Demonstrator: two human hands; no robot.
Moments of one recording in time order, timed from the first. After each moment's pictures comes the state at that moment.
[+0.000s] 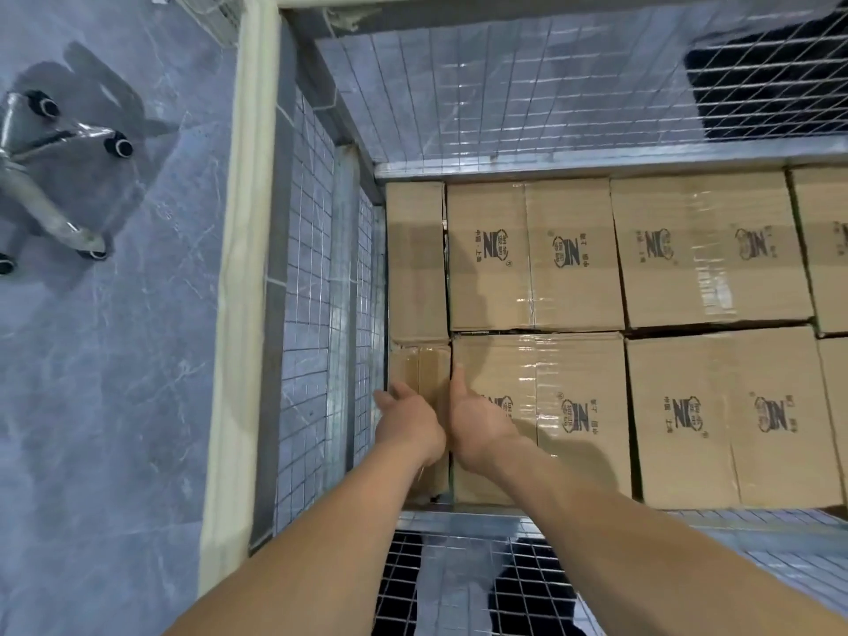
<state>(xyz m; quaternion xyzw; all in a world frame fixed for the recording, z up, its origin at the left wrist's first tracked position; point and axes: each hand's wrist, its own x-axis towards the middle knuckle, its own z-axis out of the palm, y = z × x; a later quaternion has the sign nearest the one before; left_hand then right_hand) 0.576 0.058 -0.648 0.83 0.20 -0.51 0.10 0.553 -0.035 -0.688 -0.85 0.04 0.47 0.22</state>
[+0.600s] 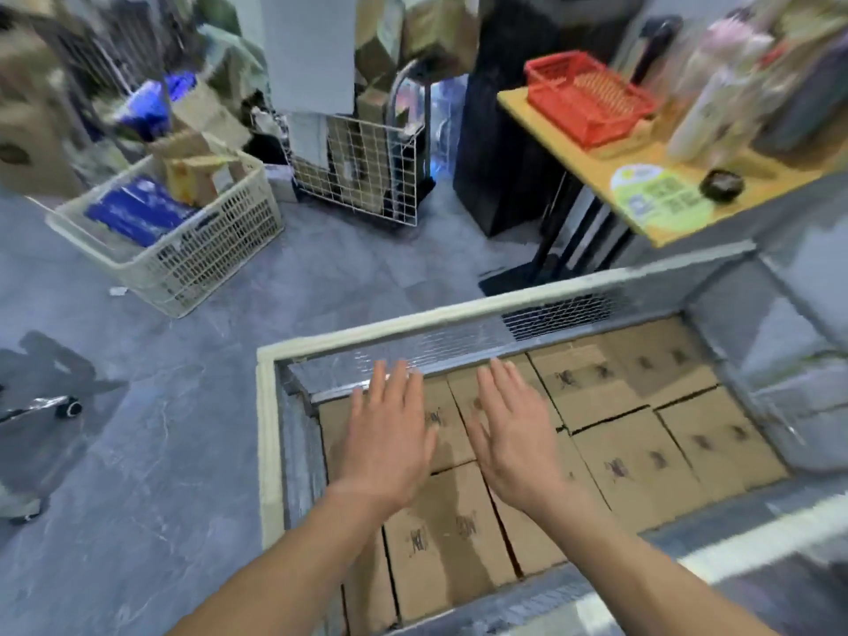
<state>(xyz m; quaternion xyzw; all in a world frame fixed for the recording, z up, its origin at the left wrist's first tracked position) 0.645 -0.017 -0.303 0.94 -0.30 -0.15 0.04 0.562 -0.173 -0.338 -0.97 0.12 -0.04 0.18</state>
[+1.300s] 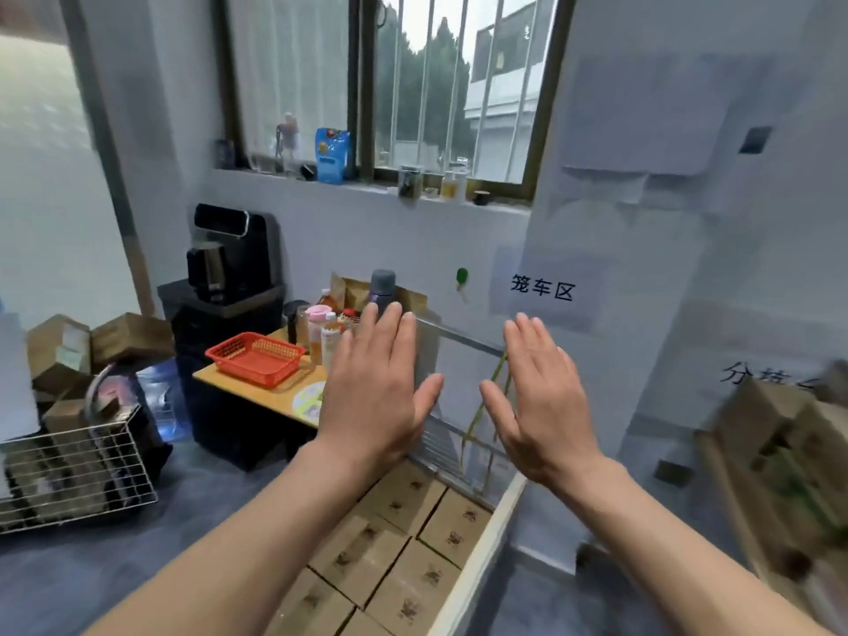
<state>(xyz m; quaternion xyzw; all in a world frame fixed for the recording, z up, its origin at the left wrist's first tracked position) 0.466 -0.210 0.072 0.69 -0.62 0.24 0.28 0.282 -0.299 0.054 -0.85 0.33 -0.41 -0.09</state>
